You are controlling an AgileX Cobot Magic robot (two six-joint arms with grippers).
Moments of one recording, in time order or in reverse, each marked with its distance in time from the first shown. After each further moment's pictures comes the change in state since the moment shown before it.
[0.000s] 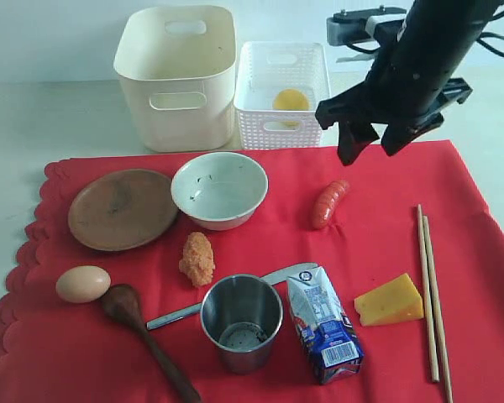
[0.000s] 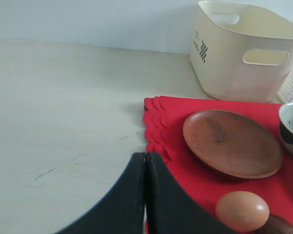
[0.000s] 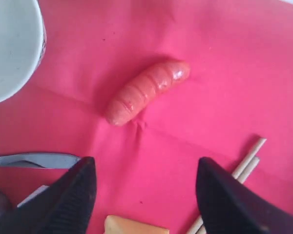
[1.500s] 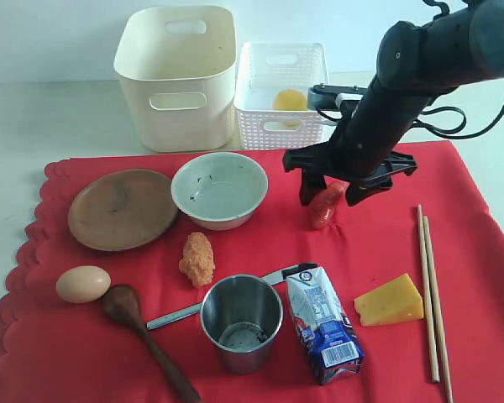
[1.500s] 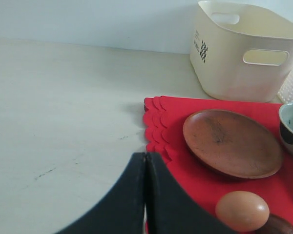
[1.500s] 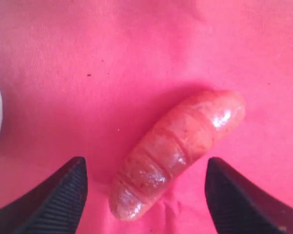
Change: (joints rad) left arm 0.000 0.000 0.000 0.000 0.000 0.000; right arm 0.000 0.245 0.061 0.159 -0.295 0.060
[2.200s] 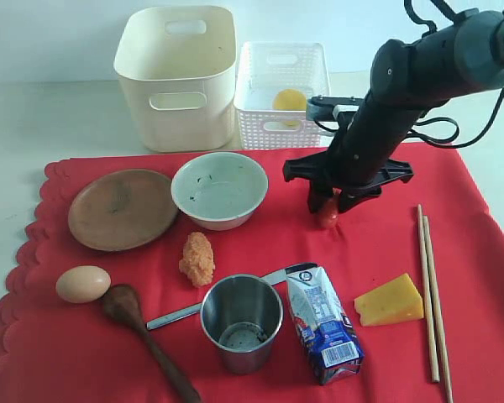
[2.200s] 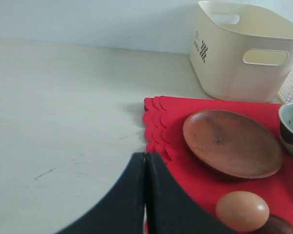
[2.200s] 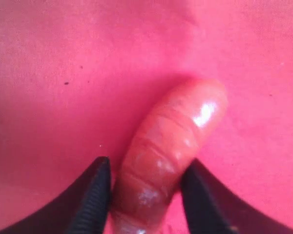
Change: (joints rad) left arm 0.000 0.000 0.000 0.000 0.000 0.000; right arm 0.000 0.050 0.000 -0.017 -0.043 0.002
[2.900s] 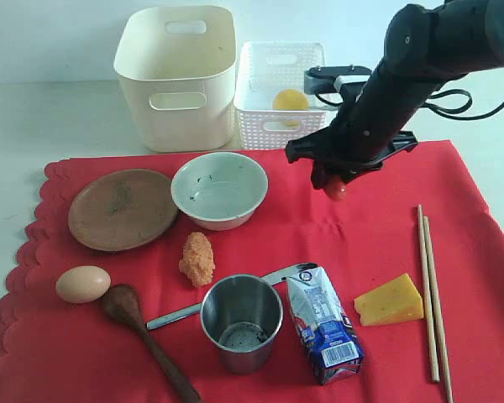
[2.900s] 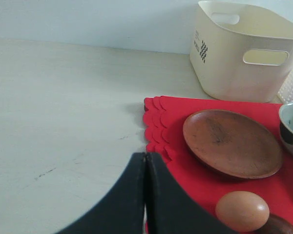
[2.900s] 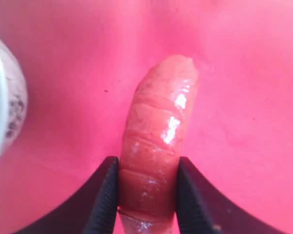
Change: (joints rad) left arm 0.000 0.000 0.000 0.000 0.000 0.000; right arm 0.000 -0.110 0.000 -0.002 0.016 -0.126
